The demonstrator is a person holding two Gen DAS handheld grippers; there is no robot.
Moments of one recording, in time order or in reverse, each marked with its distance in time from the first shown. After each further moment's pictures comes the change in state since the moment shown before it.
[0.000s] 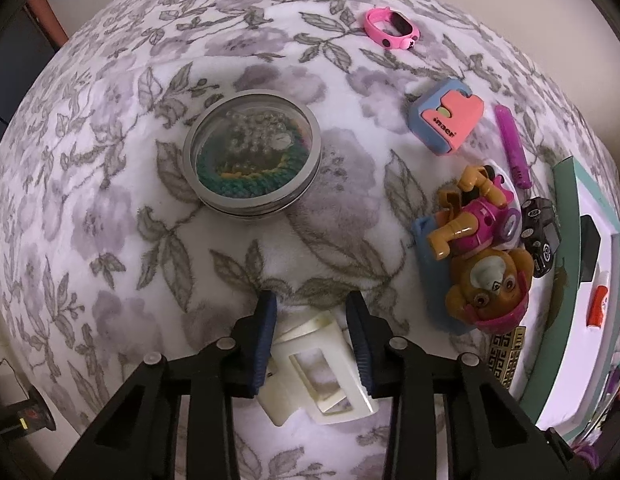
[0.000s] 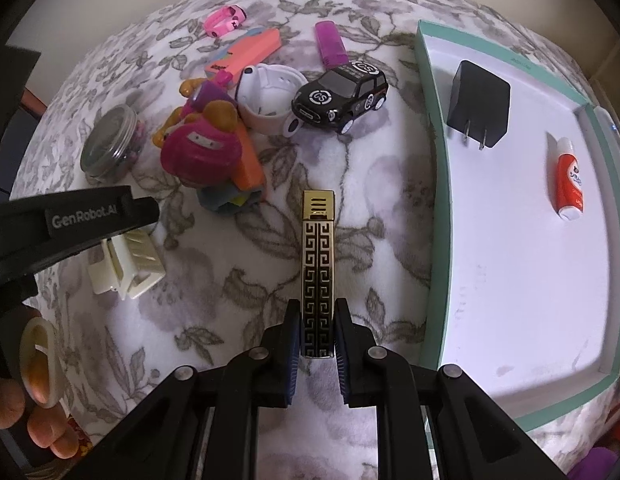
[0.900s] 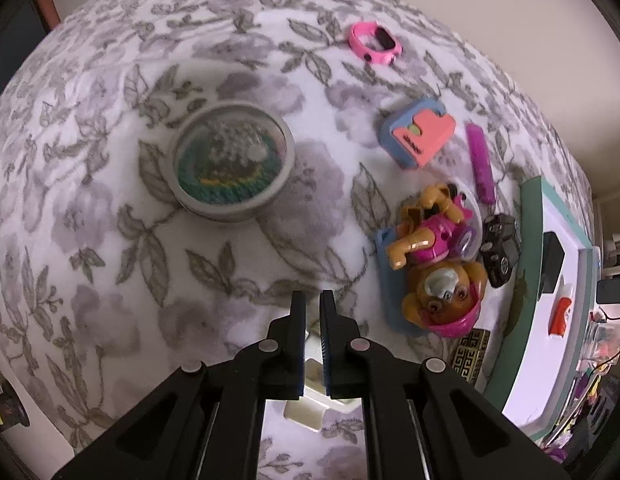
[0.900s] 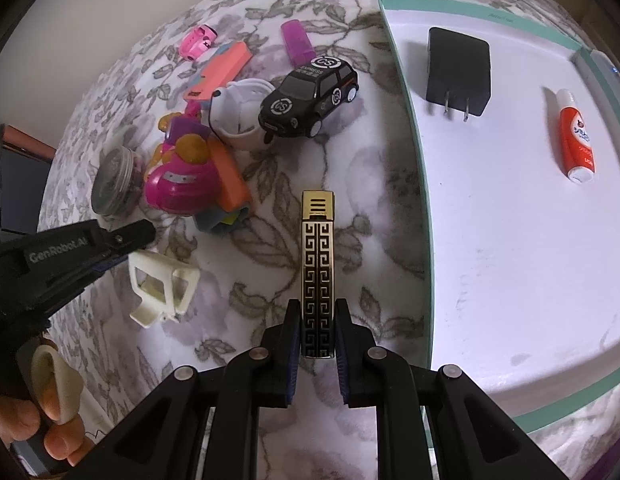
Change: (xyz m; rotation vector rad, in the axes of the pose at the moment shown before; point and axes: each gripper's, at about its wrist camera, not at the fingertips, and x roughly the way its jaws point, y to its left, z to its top) left arm -0.019 0.024 0.013 -0.043 0.015 -0.129; right arm -0.003 -0.052 0.025 0.140 0.035 0.136
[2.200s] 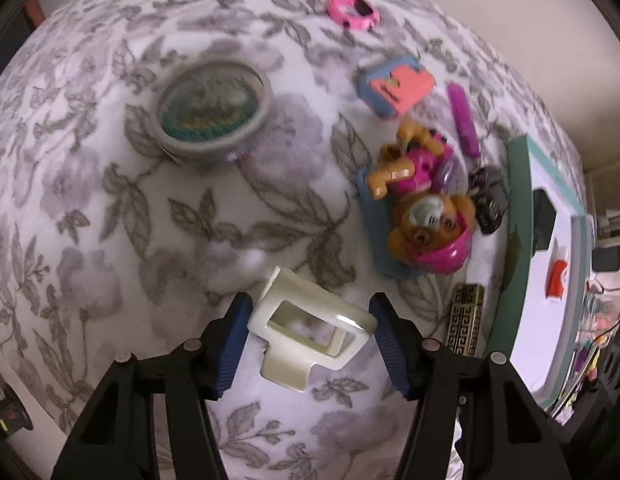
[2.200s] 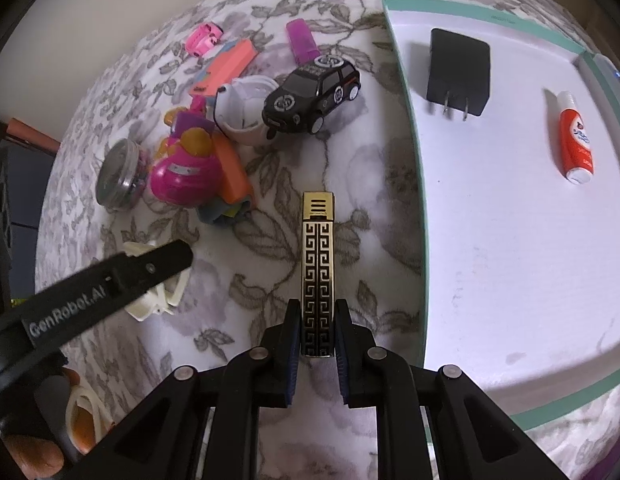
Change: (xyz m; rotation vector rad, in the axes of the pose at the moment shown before) left arm 0.010 -0.005 -0.050 0.028 0.019 -0.017; right arm -0.001 0.005 -0.006 -0.017 0.006 0.018
